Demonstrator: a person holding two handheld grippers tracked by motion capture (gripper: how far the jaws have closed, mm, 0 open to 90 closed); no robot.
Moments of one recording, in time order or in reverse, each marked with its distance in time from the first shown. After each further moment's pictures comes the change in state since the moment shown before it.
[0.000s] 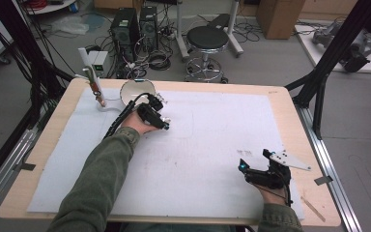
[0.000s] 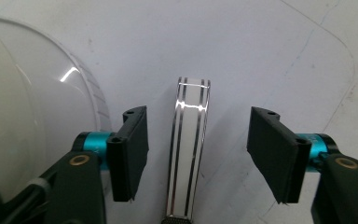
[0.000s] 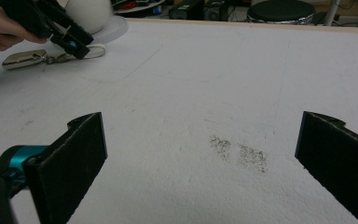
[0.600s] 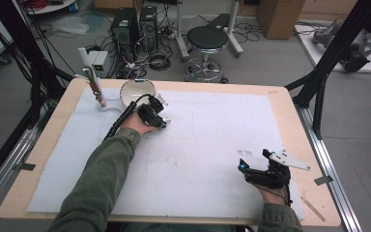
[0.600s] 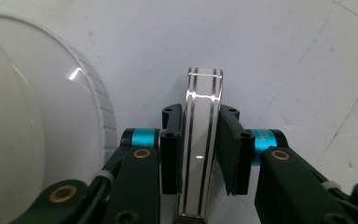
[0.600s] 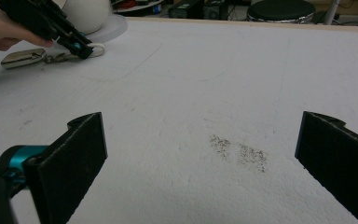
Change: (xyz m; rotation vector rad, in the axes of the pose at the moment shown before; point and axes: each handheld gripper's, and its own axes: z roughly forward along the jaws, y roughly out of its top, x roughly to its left) left arm -0.002 -0.001 0.005 0.021 0.020 0.045; right arm 0.000 0.000 0.001 0.004 0.001 0.000
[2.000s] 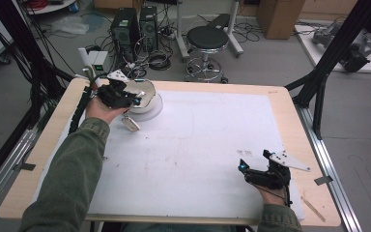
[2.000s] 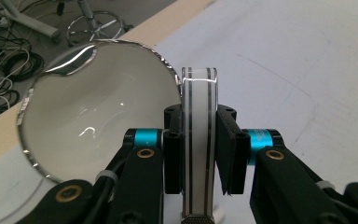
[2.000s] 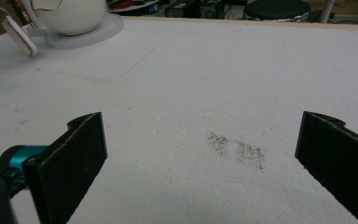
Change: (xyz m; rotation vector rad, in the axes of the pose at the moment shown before) left arm 0.042 -0.031 -0.134 -0.334 0.071 -0.111; right arm 0.002 -0.002 0.000 0.003 -0.015 0.005
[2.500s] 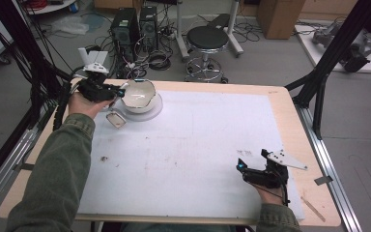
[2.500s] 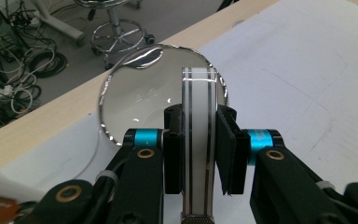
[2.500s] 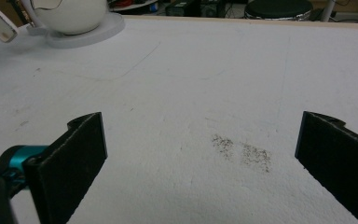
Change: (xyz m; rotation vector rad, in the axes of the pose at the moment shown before) left arm 0.030 -0.006 -0.038 -0.053 0.062 -0.074; right arm 0.002 0.001 0.004 0.000 0.000 -0.004
